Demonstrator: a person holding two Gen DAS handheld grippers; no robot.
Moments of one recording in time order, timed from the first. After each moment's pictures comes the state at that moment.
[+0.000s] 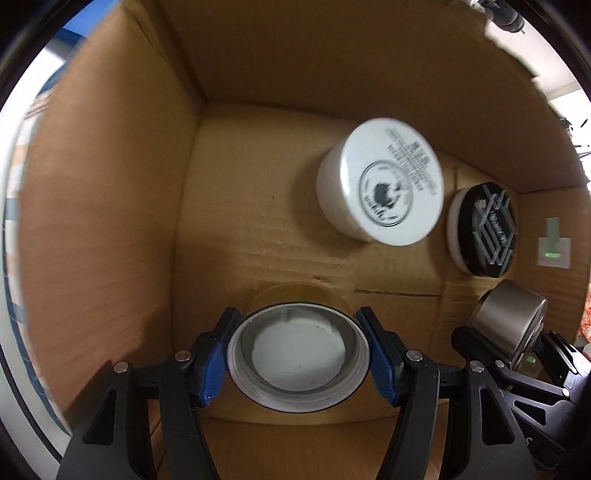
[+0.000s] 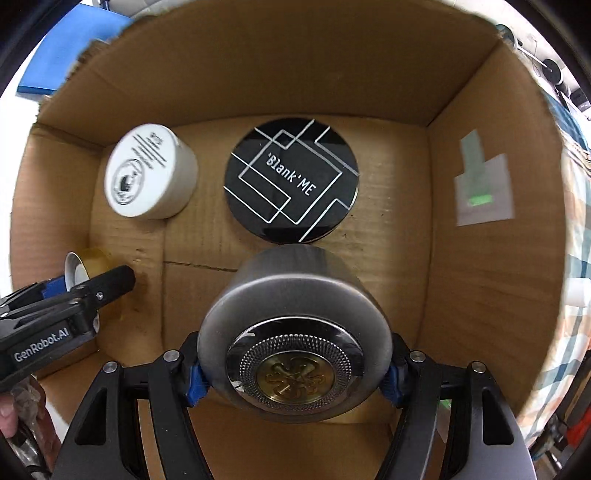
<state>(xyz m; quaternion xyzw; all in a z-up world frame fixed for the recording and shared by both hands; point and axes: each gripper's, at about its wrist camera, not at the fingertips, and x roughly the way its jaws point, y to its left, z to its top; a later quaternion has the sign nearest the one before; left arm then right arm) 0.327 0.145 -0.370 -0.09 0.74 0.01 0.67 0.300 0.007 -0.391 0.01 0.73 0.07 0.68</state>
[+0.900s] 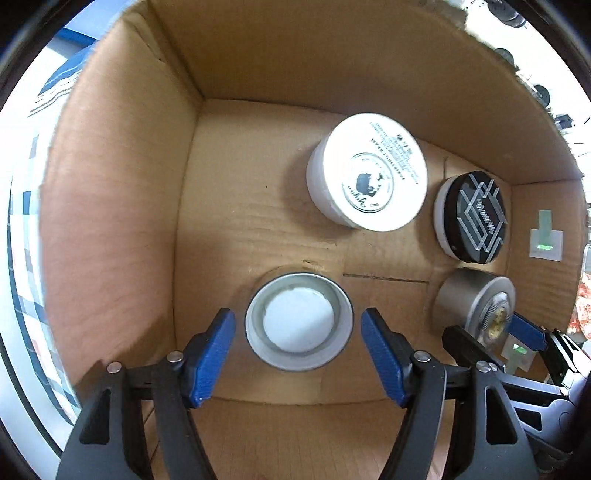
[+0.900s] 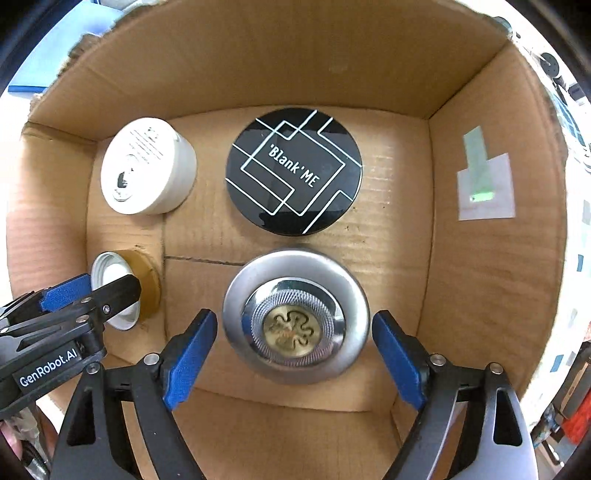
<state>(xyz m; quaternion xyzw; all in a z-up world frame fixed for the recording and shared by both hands) 0.322 0.138 -0.348 -0.09 0.75 0.01 0.66 0.308 0.010 -0.380 0.00 0.75 0.06 0.66</state>
